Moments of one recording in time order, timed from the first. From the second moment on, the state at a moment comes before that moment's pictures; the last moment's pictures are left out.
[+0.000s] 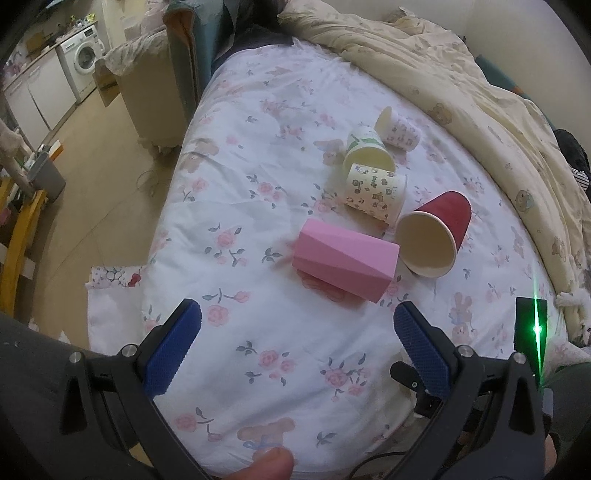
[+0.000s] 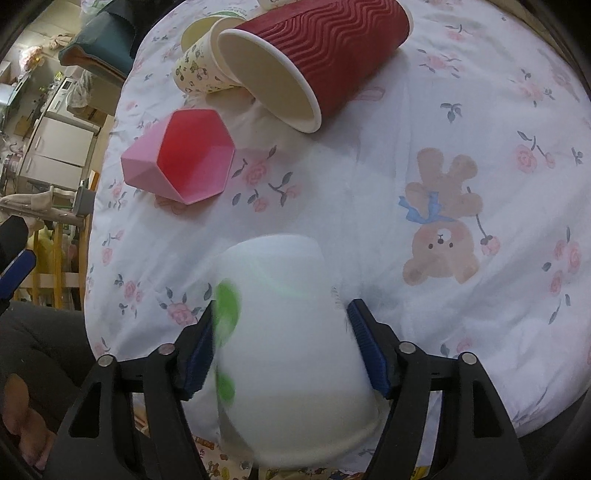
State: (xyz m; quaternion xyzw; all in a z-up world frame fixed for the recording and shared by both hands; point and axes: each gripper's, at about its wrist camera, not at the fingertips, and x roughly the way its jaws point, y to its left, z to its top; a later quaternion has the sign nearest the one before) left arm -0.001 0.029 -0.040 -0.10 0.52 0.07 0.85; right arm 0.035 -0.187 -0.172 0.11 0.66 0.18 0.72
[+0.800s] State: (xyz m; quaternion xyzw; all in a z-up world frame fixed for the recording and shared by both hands) left arm -0.004 0.018 -0.046 -0.09 0.55 0.05 0.83; right arm 0.021 -0.264 -0.058 0.13 0.53 0.16 0.82
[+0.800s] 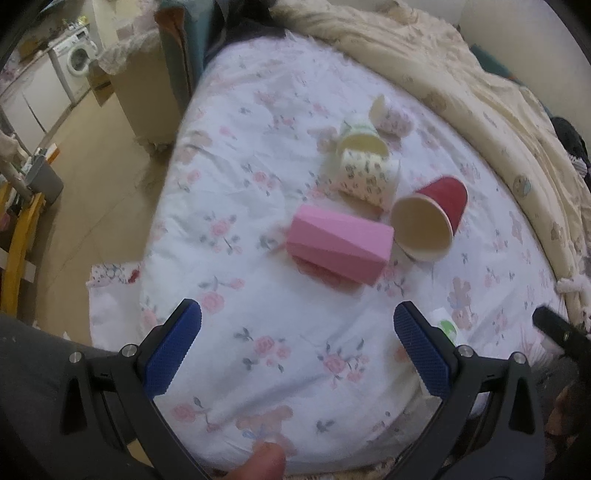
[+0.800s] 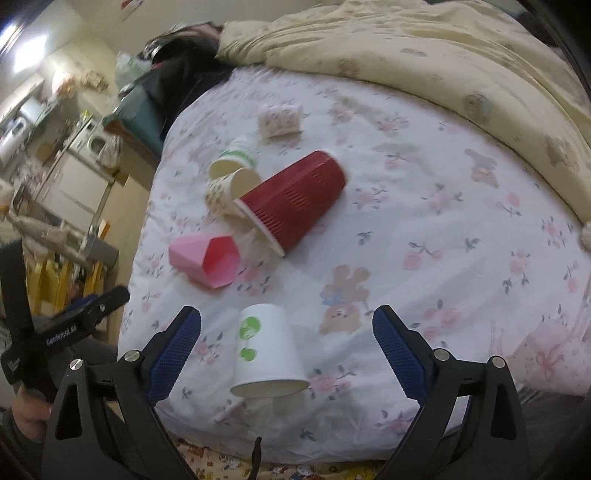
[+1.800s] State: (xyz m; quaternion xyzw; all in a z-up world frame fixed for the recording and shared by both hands) left arm 0.047 -0.114 -0.158 -0.18 0.76 0.01 0.63; right arm 0.014 -0.333 -0.057 0.25 0.49 0.10 0.83
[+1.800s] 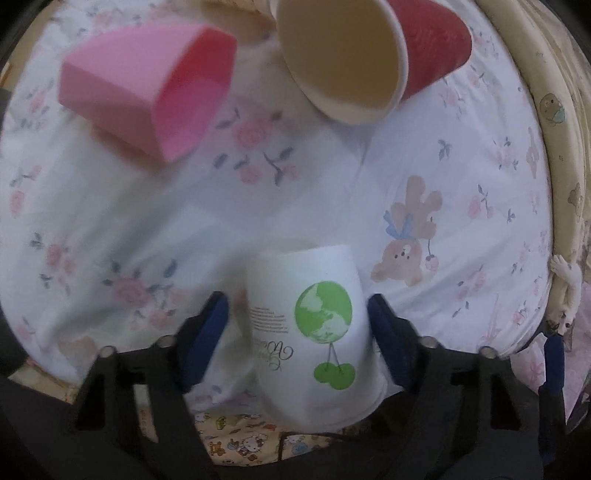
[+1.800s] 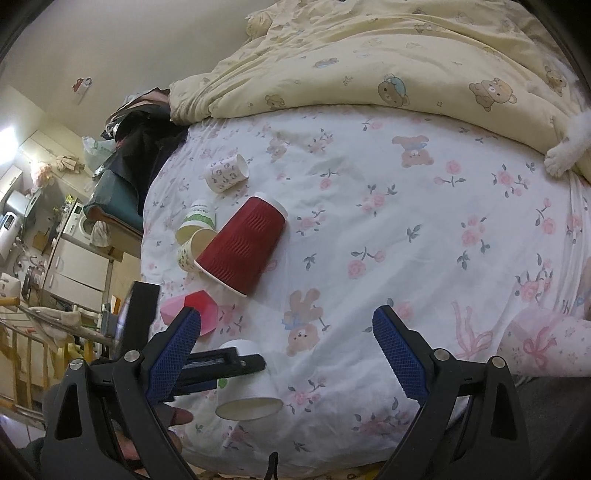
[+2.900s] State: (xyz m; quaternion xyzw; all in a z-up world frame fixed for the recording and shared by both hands) left arm 0.033 0.008 -0.065 -0.17 0.62 -0.04 0.77; right arm 0.029 -0.281 -0.067 0.17 0.51 0.13 0.83
